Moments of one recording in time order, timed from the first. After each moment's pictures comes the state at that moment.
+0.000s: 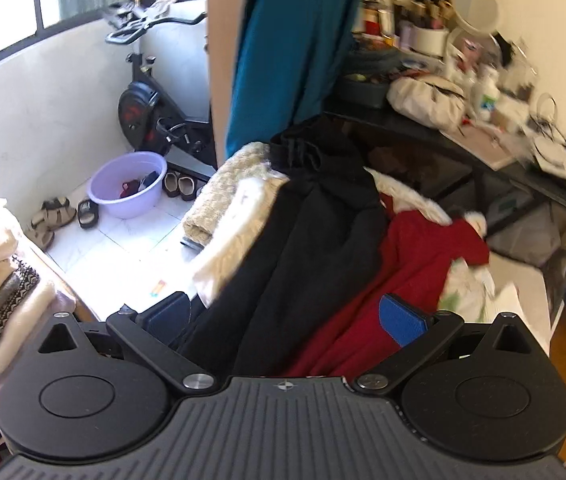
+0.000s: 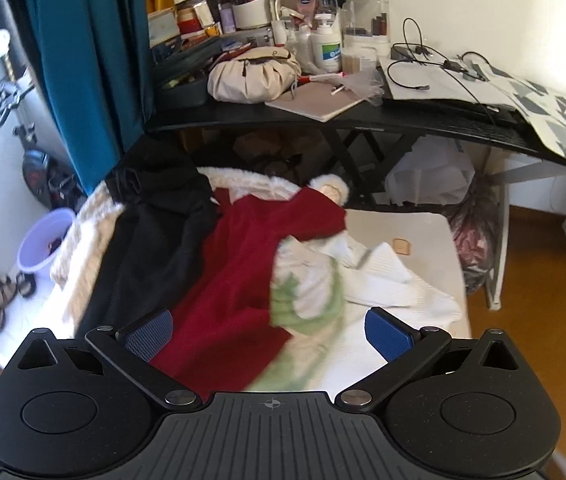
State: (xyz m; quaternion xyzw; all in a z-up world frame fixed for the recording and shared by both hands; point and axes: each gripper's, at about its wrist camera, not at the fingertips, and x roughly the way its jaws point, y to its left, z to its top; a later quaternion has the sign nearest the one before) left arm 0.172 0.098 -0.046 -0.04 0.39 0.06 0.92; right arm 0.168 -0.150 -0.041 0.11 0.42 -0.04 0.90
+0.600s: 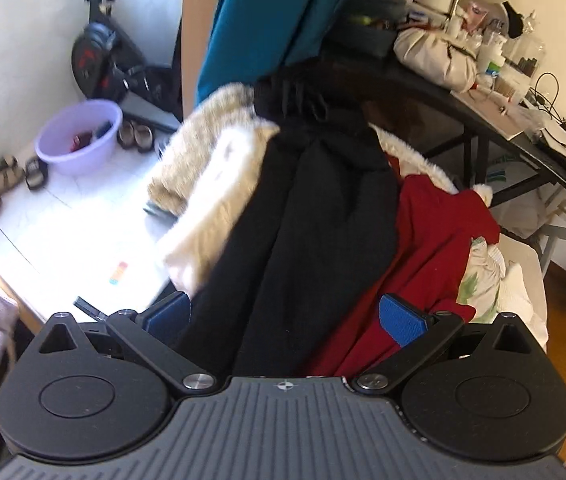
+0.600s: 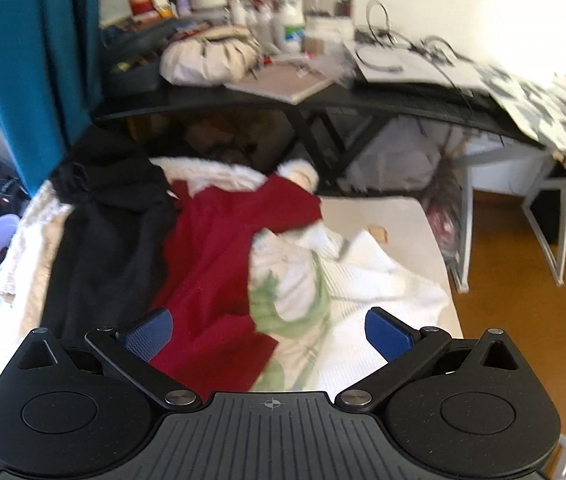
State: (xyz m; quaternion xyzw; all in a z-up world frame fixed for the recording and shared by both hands) left arm 0.259 0.167 -0.136 -0.08 0.46 -0.03 0.88; right arm 0.215 -0.119 -0.095 0.09 0.44 -0.13 0.88
